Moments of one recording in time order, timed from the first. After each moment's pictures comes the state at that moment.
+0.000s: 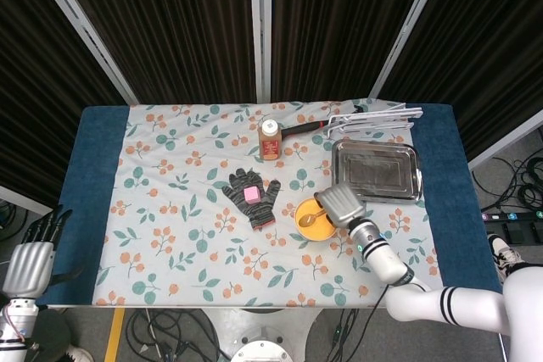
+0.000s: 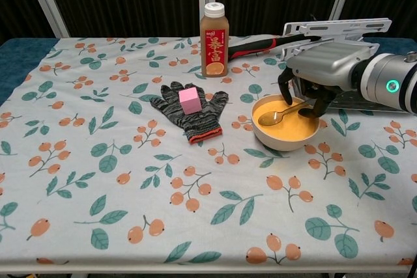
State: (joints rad) left arm -0.05 -1.30 -0.01 -1.41 1.49 1.47 -0.07; right arm 0.88 -1.50 0.05 -1.54 -0.87 0.91 -0.69
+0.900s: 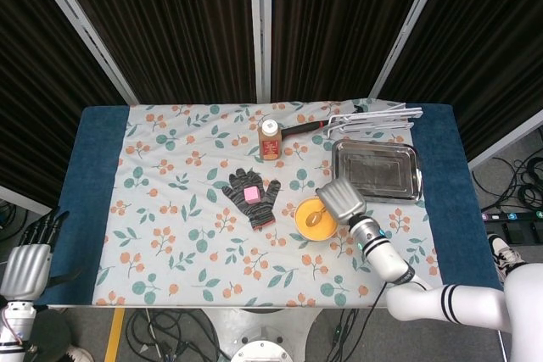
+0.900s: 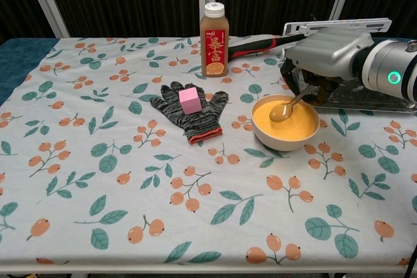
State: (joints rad) left arm -0.04 -1.30 -0.01 -1.40 1.50 1.49 -0.08; right arm 0.91 -1.46 0.04 -1.58 -0.88 0.97 -0.84
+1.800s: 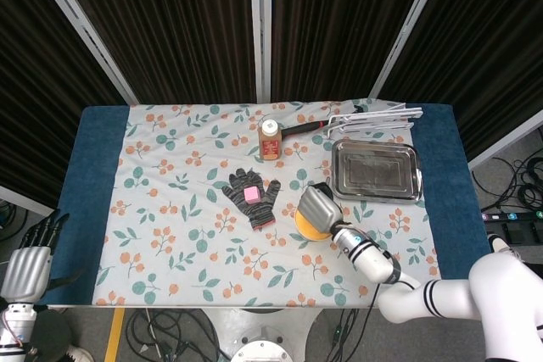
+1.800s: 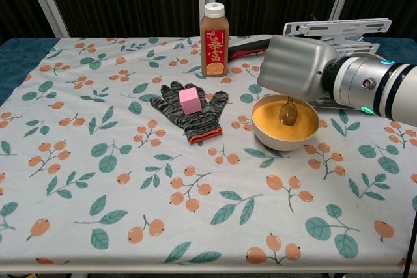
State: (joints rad) left arm -0.03 -1.31 0.00 -1.38 1.49 1.48 -0.09; right arm 1.01 -1.57 -0.11 -1.47 -1.03 1.03 -1.39
